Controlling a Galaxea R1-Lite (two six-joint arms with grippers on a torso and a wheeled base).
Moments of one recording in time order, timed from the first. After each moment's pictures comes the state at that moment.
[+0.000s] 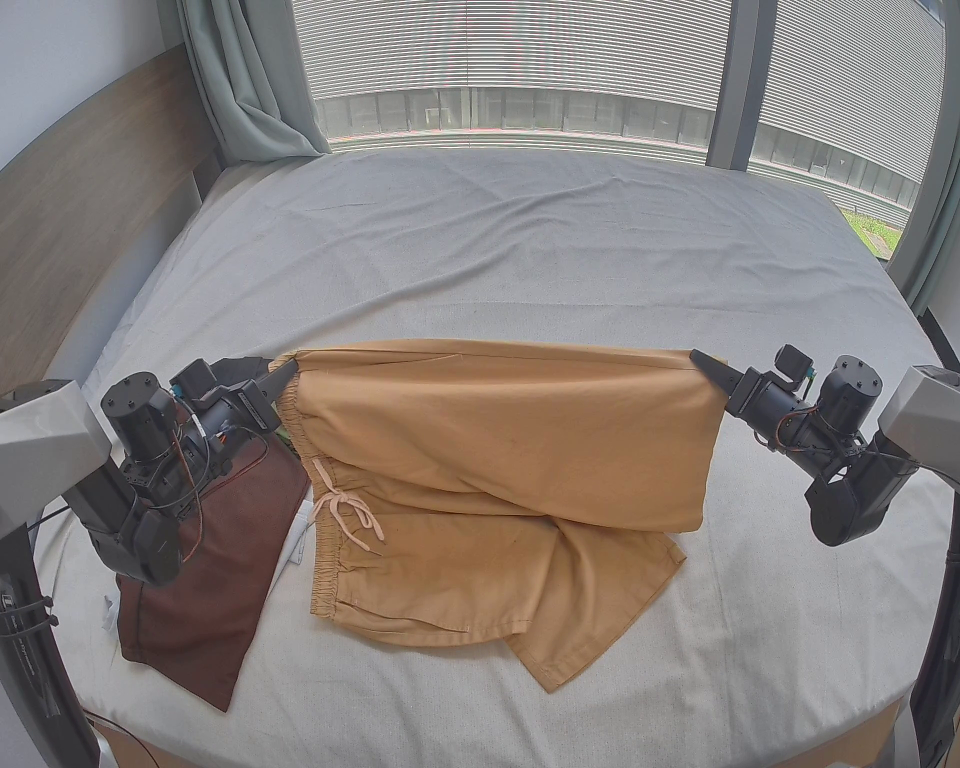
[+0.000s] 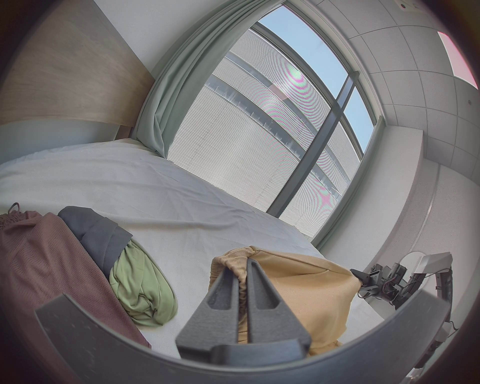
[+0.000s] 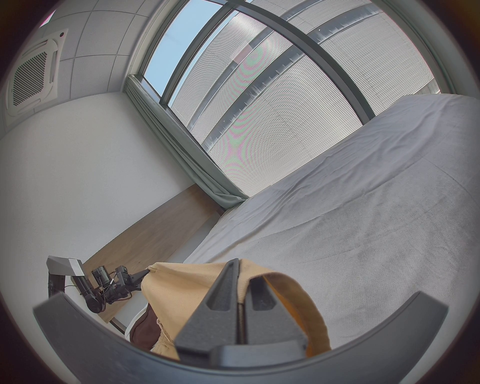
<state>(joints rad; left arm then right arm) -0.07 2.14 -0.73 -1.55 -0.36 -0.49 0.07 2.22 -0.86 -1.54 0.54 0.58</state>
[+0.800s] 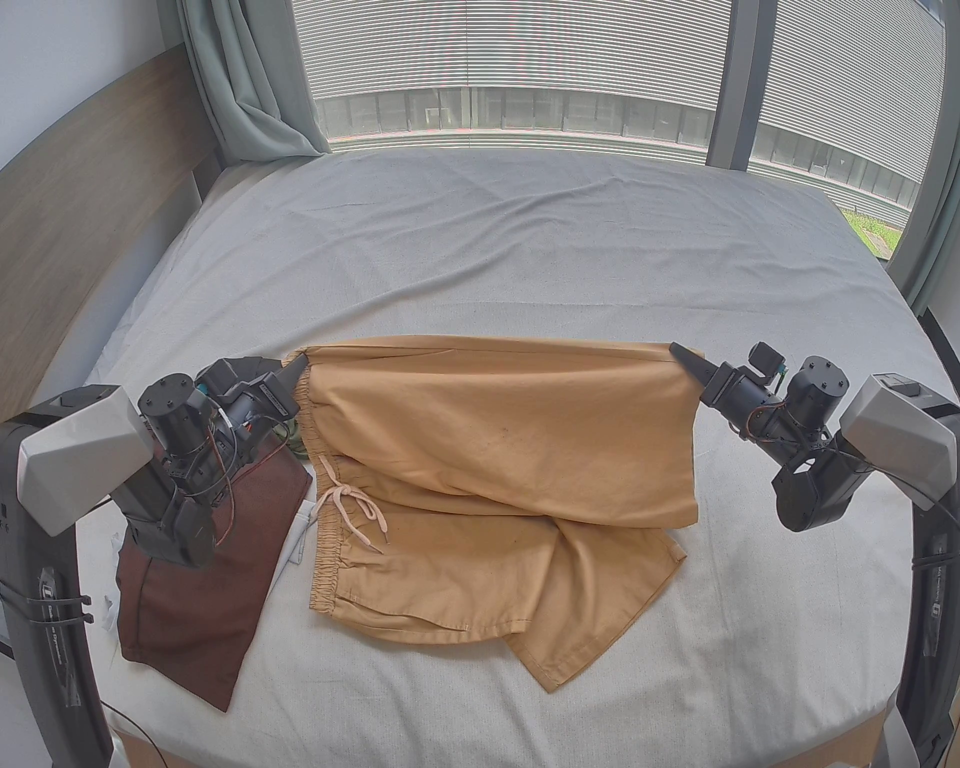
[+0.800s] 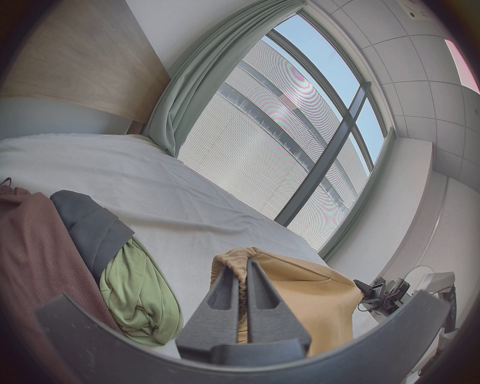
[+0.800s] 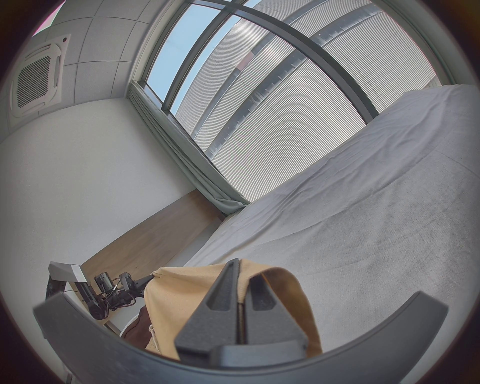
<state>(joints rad) -0.07 2.32 -0.94 -1.55 -0.28 -0.55 0.08 2.40 -1.11 -1.54 0.54 0.62</state>
